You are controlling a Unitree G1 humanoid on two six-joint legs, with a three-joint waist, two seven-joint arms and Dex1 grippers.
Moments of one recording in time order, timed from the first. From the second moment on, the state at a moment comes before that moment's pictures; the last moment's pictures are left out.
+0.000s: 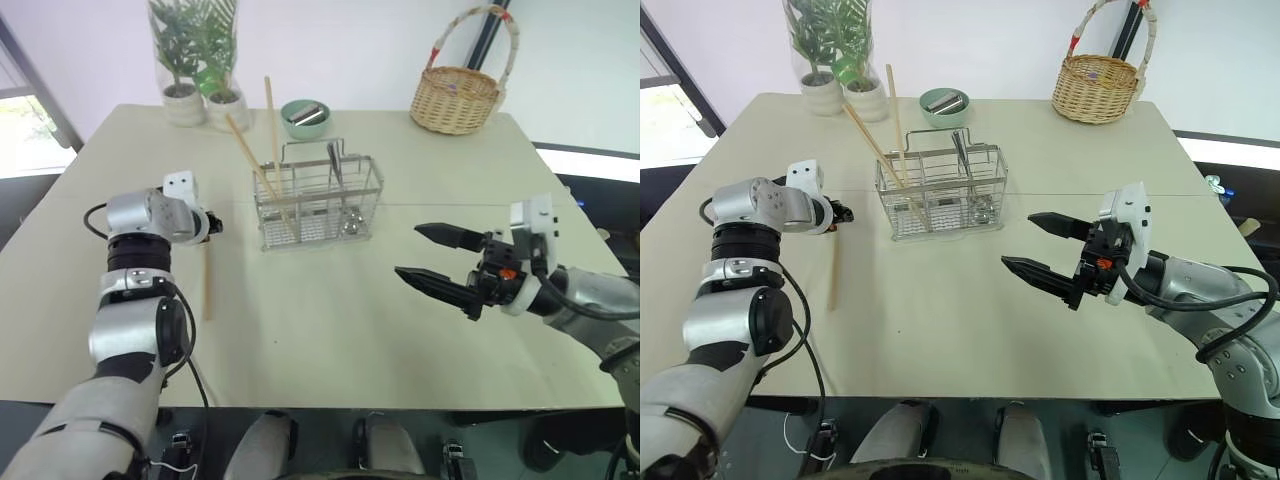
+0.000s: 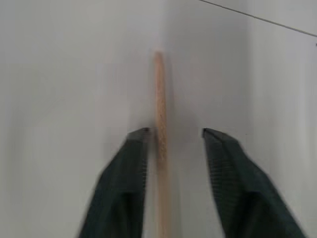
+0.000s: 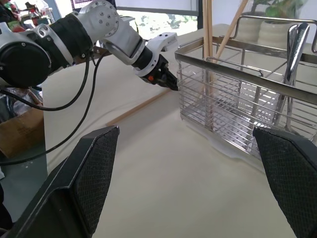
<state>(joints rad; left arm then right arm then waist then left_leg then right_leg) -1.04 0.39 0.29 0.76 -0.27 1.15 0.06 -0.11 -0.81 -0.30 -0.59 0.97 0.74 0.73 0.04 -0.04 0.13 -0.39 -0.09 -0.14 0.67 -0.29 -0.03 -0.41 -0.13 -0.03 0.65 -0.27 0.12</state>
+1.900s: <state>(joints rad) -0.92 0.17 0.18 0.12 -0.37 0.41 -0.14 -0.05 -0.85 -0.38 -0.62 0.99 0.75 0.71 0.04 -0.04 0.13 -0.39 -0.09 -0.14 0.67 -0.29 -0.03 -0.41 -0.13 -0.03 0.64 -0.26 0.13</state>
